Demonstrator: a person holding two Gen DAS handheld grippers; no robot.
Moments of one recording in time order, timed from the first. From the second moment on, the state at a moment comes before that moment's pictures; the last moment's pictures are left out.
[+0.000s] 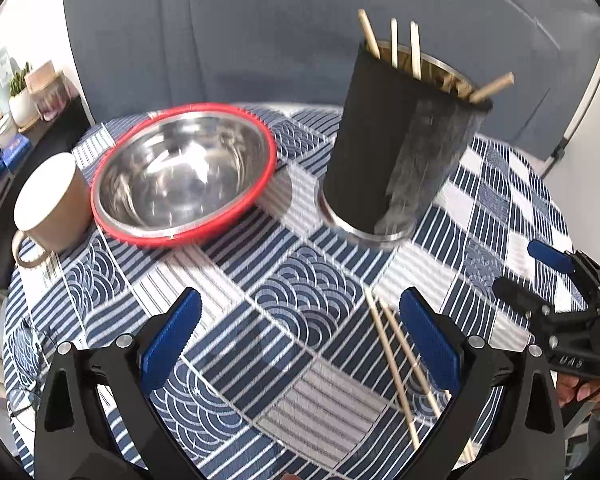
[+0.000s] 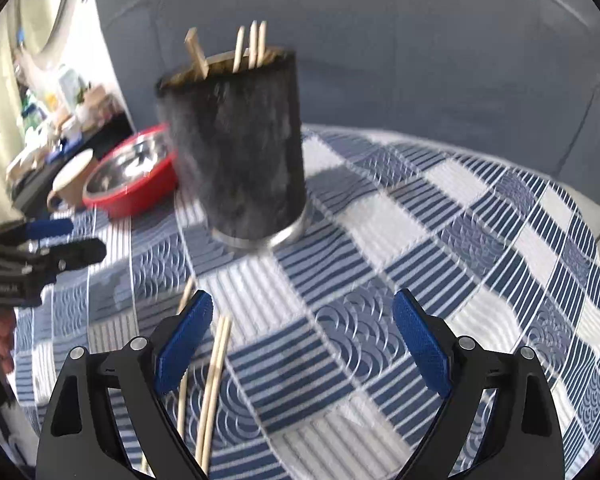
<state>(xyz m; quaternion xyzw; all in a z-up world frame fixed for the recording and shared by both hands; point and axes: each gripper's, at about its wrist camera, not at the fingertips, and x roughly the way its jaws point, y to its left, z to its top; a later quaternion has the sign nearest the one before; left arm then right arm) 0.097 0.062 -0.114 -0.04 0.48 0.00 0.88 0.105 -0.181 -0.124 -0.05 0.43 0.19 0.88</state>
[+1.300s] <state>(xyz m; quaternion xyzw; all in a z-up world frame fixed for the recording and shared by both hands) 0.086 0.011 -0.186 0.03 0.57 -0.03 0.82 0.049 -0.172 -0.180 -0.12 0.51 0.19 0.83</state>
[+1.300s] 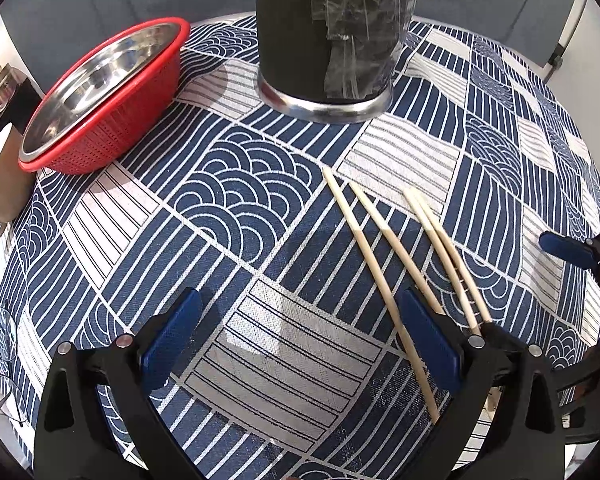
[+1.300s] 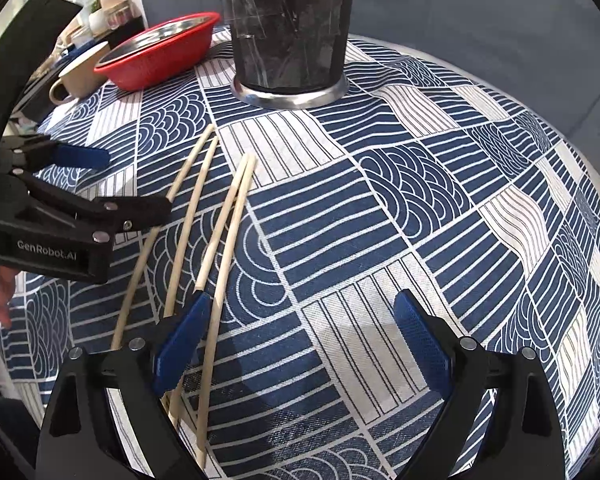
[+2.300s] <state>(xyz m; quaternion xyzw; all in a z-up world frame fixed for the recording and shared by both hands) 0.066 0.051 -0.173 0.01 0.56 0.00 0.83 0.070 -0.213 -0.170 -0.09 0.56 0.15 0.81</state>
